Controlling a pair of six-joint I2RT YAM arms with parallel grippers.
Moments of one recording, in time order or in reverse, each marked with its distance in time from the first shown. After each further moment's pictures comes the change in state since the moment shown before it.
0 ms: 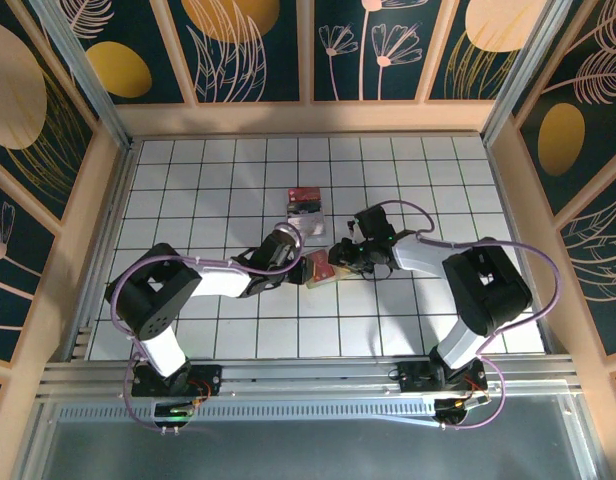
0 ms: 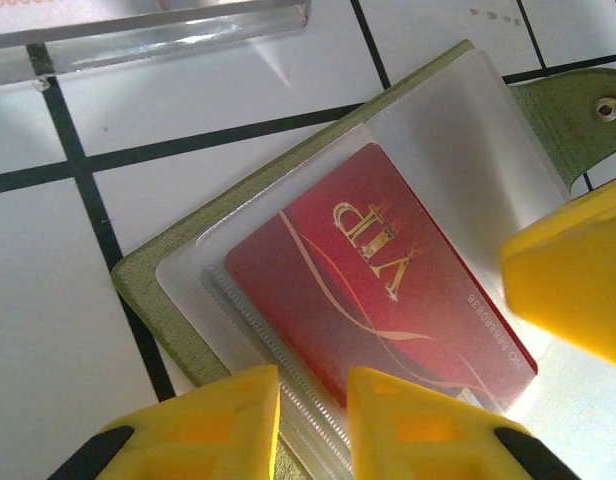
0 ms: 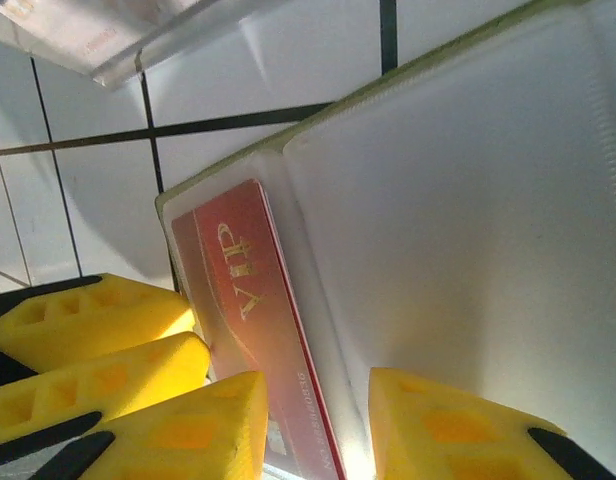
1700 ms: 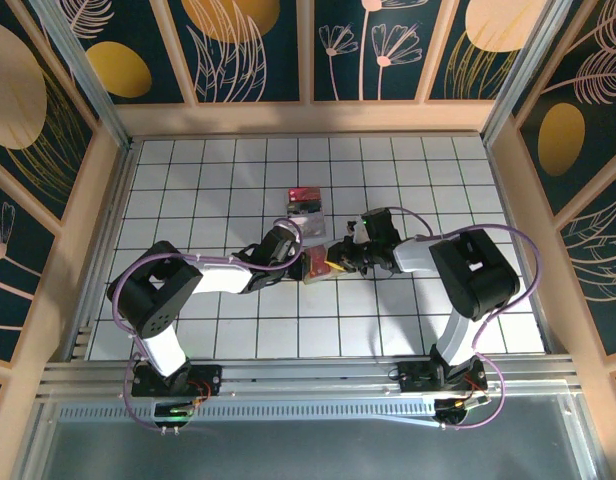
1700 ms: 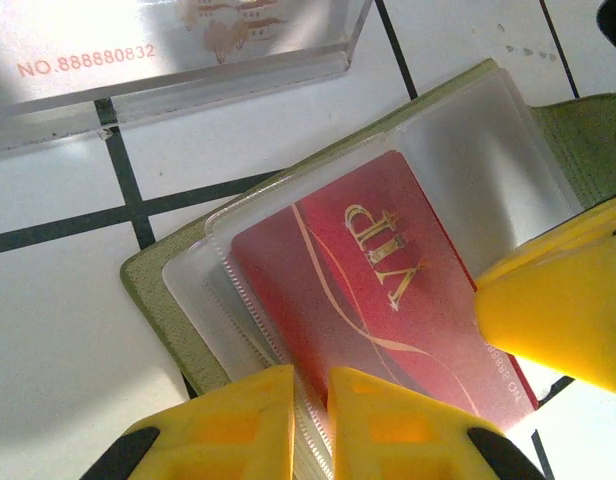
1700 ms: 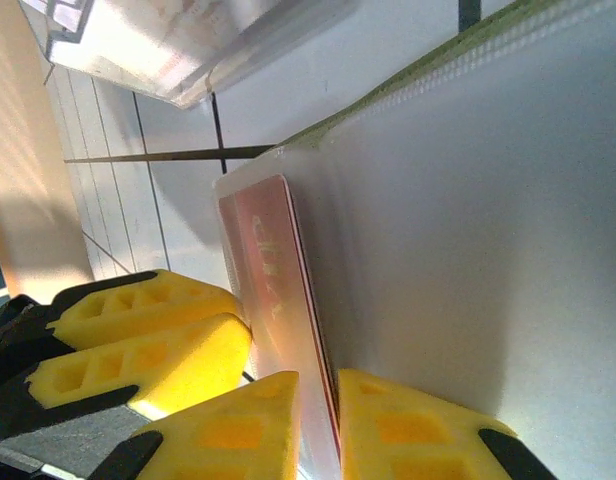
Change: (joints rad) left arm 0.012 0.013 0.034 -0.036 -0.040 -0.001; right arm -0.061 0.106 -0.078 0.342 -0.233 0.115
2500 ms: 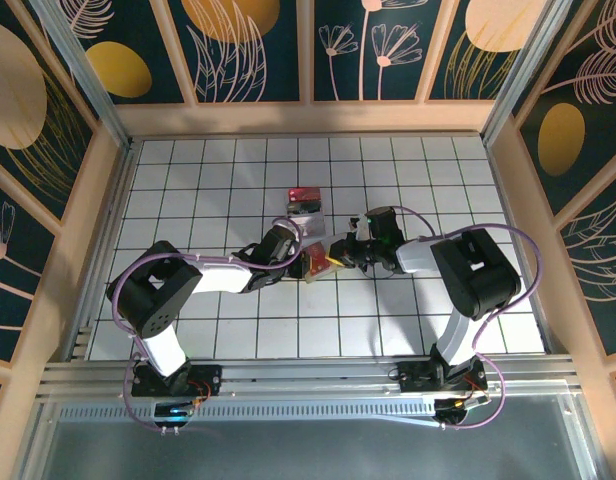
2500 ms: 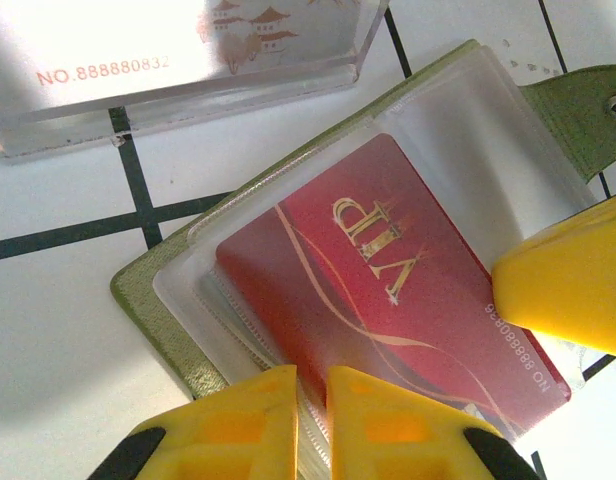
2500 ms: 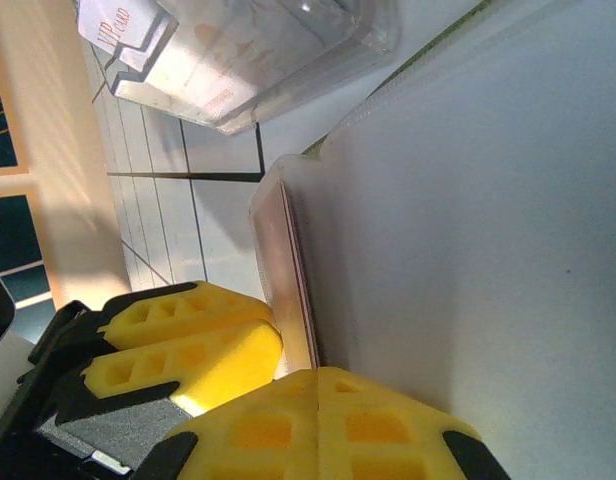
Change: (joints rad) left arm 0.003 0.000 0.003 -0.003 -0.009 -0.023; right arm -0.027 -0.001 -0.023 0.092 -0.039 0.041
